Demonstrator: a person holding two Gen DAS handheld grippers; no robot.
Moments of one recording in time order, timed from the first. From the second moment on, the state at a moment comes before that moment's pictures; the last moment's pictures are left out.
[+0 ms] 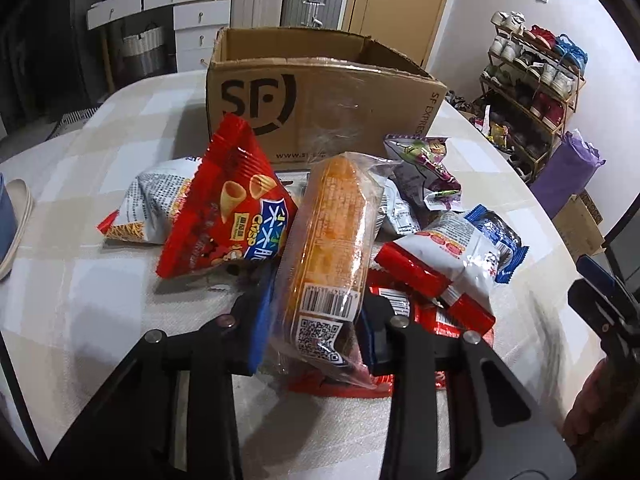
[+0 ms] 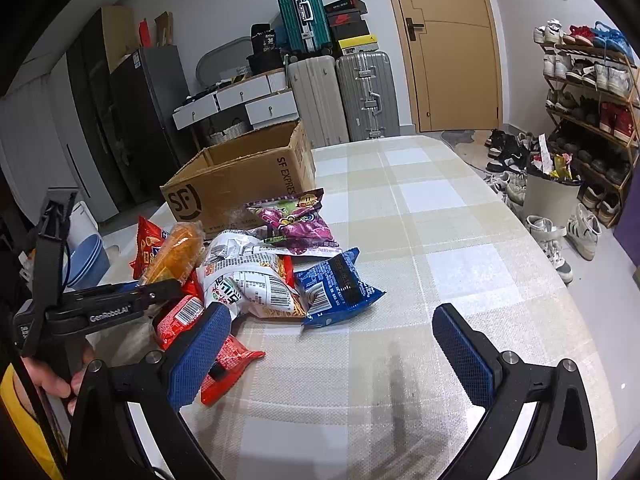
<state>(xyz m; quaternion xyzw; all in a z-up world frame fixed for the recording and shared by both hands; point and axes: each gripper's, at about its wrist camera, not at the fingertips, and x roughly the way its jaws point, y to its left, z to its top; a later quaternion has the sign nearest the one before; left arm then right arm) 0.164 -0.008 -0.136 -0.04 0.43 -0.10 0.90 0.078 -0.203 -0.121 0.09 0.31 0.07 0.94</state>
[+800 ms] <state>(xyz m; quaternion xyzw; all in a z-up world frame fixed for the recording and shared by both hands) 0.082 0.060 -0.090 -0.11 0.38 -0.12 0.91 0.176 -0.208 -0.143 0.04 0.42 0.10 0.90</state>
